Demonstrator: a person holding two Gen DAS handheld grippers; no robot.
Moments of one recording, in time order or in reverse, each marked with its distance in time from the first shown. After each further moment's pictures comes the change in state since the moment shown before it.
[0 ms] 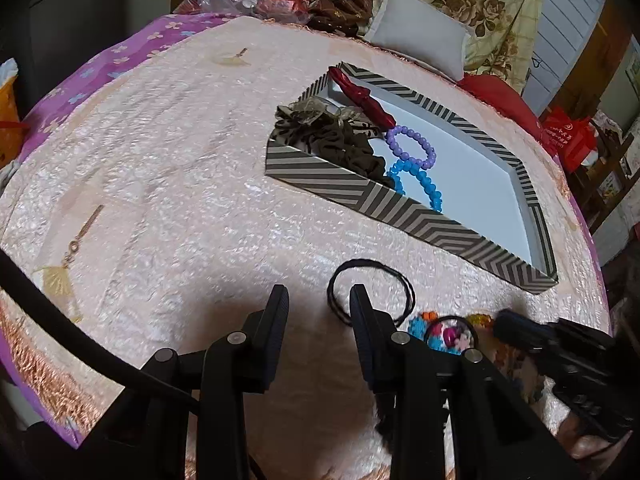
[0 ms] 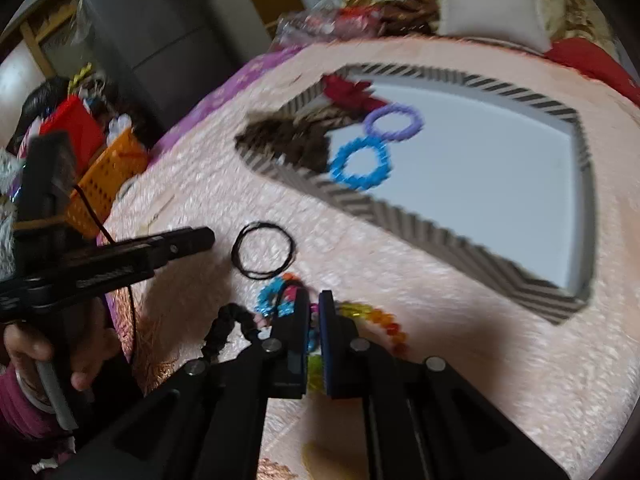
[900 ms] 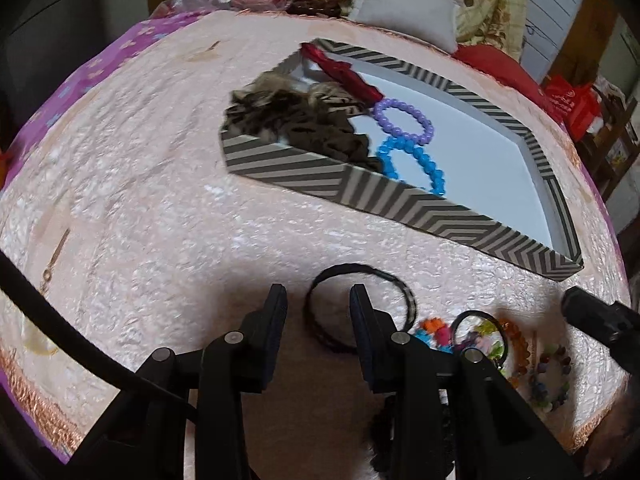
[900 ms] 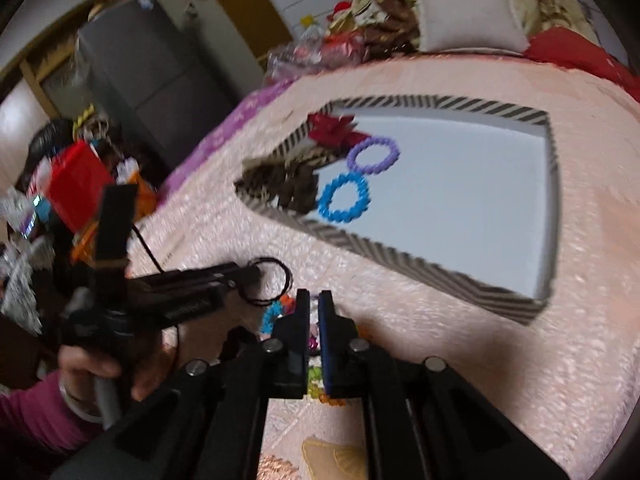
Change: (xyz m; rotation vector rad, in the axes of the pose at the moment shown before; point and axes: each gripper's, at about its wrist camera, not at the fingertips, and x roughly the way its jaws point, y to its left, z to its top) left arm 0.032 -0.022 0.005 0.102 0.039 0.035; right arm -0.031 -0.016 0.004 0.071 -0.093 0.048
